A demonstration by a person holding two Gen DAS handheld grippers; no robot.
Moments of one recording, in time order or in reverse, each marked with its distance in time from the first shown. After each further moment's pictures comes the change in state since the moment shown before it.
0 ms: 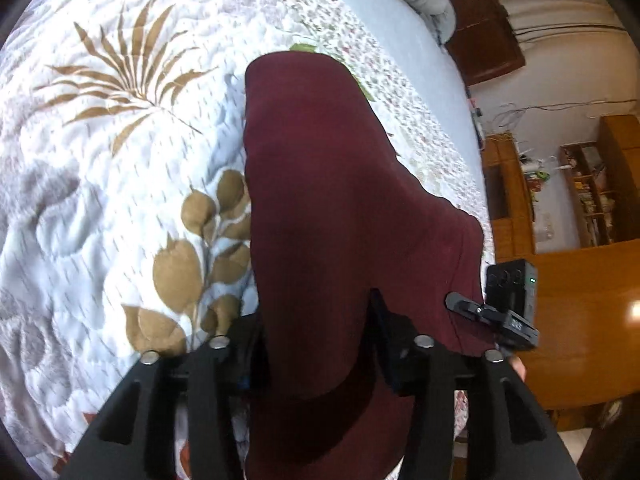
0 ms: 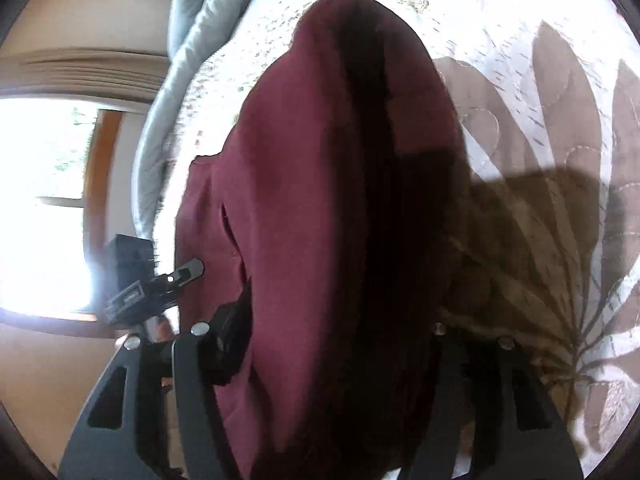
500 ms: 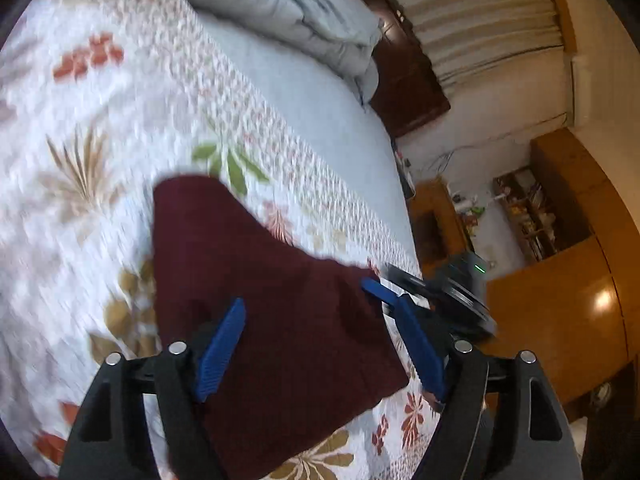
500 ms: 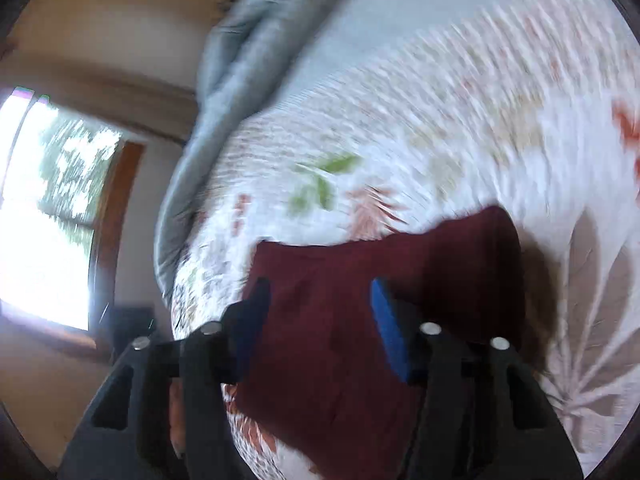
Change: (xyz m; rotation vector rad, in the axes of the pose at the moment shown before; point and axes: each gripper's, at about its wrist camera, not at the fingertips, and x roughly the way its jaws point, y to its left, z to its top) left arm -0.044 -0.053 -0.006 0.095 -0.240 -0.211; right arm -0.019 0.070 0.035 -0.007 -0.184 -0.017
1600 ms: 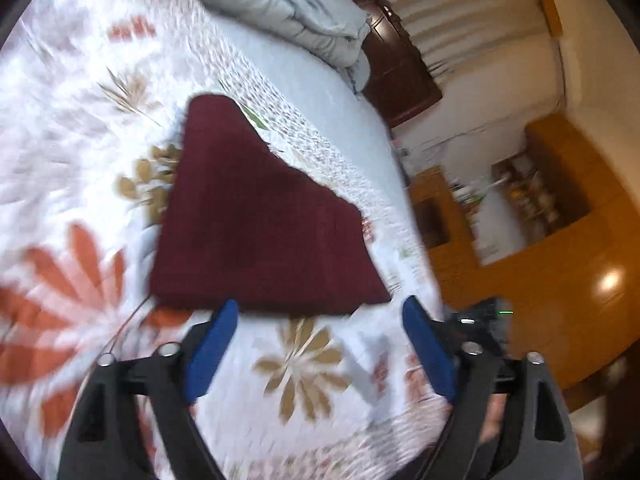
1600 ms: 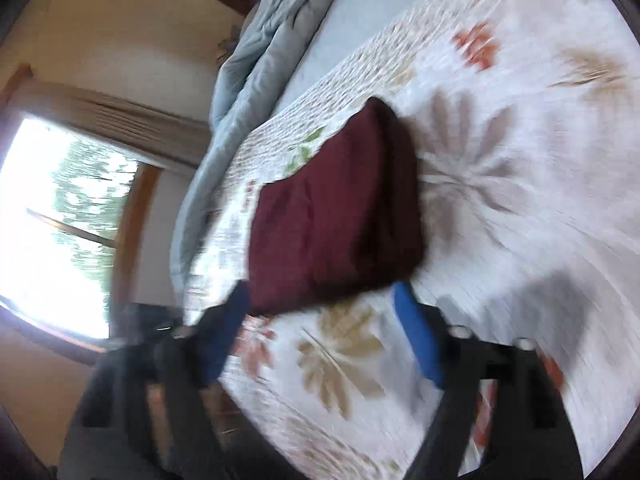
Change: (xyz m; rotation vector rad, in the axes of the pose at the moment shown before) left arm -0.067 -0.019 -0.117 0.078 -0.053 0.093; right arm -0.131 0.001 -0.177 -0.021 -0.198 -0.010
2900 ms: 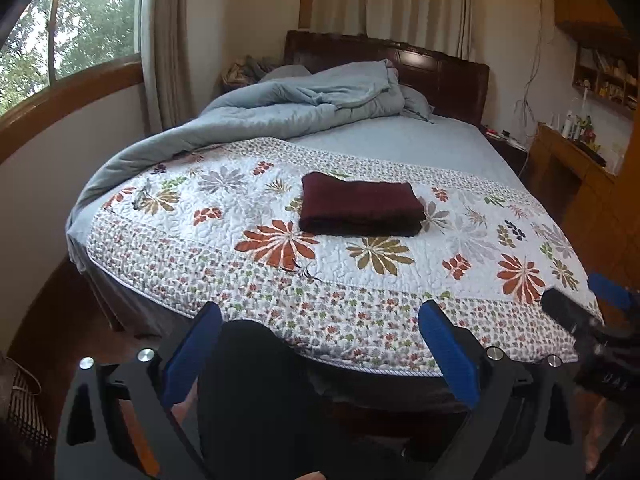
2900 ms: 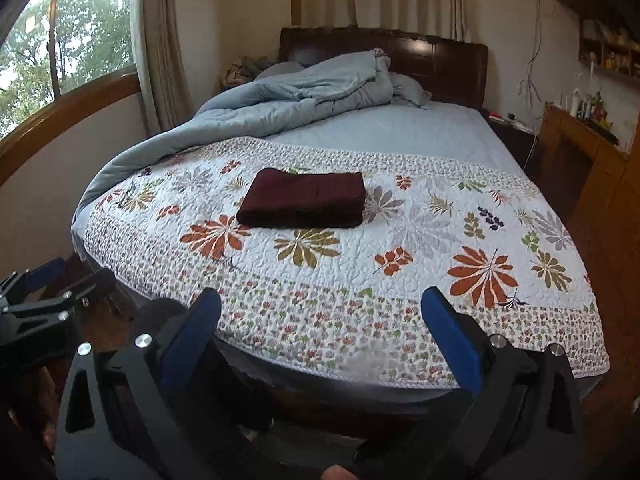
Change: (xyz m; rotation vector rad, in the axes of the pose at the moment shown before) left arm -0.218 -0.236 -0.265 0.397 -0.283 0.722; right arm -0.163 0.218 -0.315 -0.569 -0.323 -0.573
